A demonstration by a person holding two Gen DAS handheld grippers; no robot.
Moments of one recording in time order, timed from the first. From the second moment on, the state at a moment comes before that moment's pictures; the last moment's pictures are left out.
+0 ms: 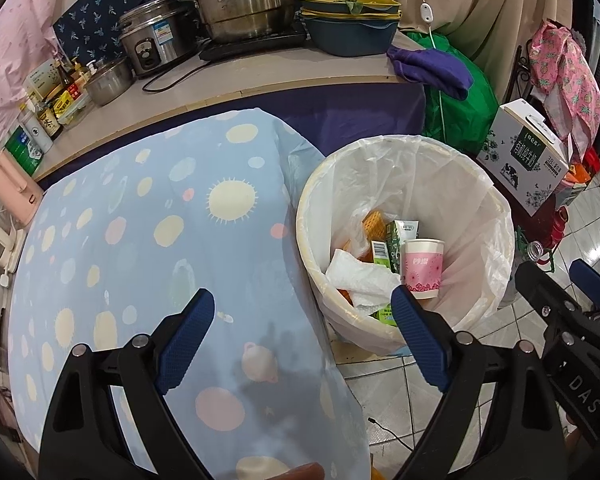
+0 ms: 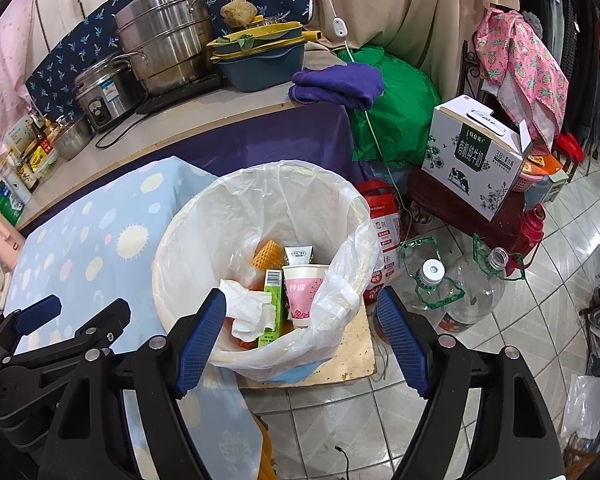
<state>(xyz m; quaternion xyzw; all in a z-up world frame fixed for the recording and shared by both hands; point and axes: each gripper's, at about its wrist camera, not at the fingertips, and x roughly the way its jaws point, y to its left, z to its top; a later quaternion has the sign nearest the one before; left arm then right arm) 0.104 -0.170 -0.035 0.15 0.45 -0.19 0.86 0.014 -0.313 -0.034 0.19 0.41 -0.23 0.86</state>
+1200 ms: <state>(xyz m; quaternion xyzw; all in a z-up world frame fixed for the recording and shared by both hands) 0.102 -0.169 -0.038 0.15 0.45 -0.18 0.86 0.012 -0.312 -0.042 0.17 0.41 -0.24 0.87</state>
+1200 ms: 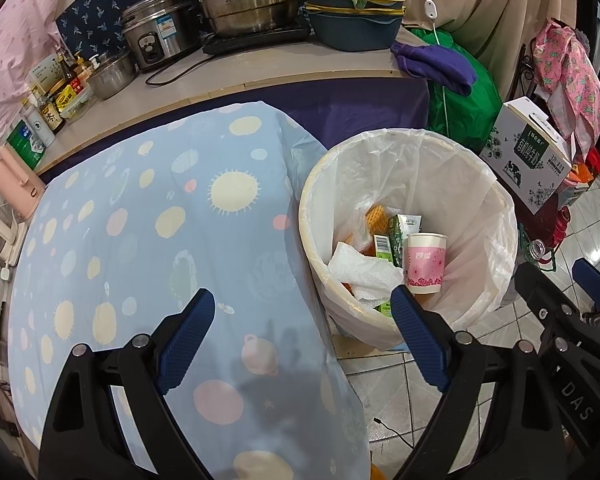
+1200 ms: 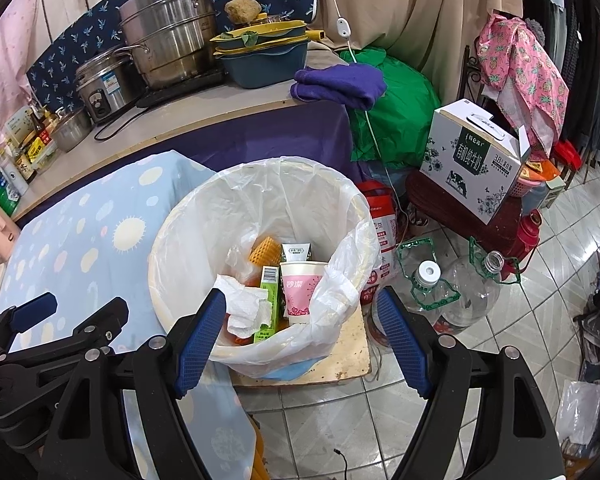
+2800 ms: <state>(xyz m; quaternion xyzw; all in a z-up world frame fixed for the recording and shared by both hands) 0.102 -0.161 -0.044 0.16 0.46 -0.17 0.86 0.014 -0.310 -0.050 0.17 0.42 -0.23 0.86</state>
